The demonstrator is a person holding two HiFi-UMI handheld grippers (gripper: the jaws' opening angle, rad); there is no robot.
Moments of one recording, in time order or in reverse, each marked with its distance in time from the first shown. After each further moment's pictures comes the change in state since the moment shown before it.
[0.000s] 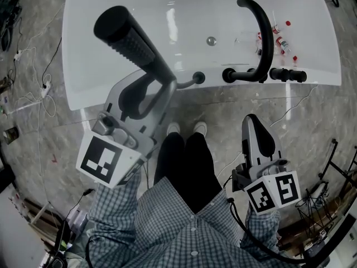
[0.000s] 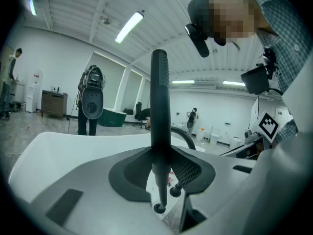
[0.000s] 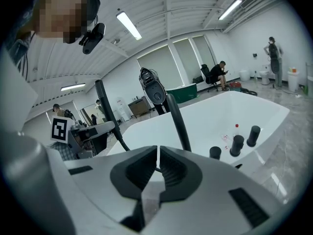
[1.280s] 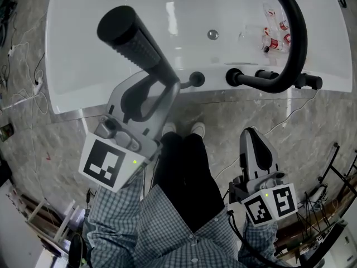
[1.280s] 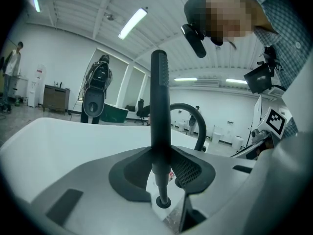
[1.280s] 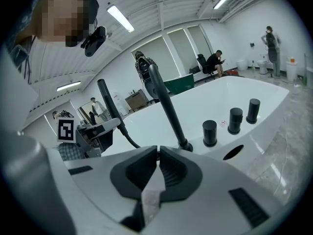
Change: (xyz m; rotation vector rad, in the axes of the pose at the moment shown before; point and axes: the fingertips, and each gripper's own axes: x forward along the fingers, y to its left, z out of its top) left arm 0.052 0.012 -0.086 -0.037 -0.013 0.000; right arm 0.036 -0.049 -0.078 0.062 0.089 -0.006
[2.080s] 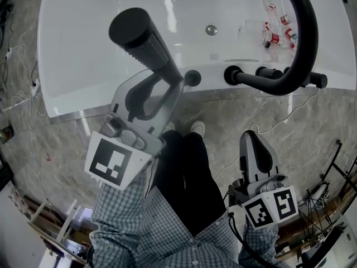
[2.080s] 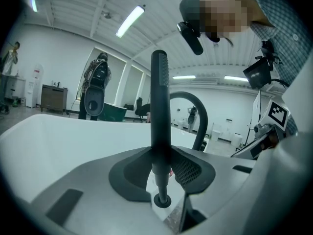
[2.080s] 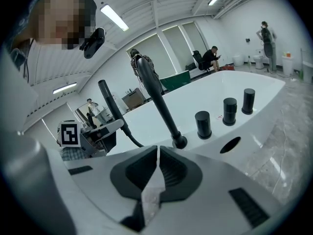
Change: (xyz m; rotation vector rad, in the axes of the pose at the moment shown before) left arm 0.024 -0.002 -0.038 0.009 0.039 0.013; right arm 0.006 -0.022 -0.020 0.047 0.025 -0.017
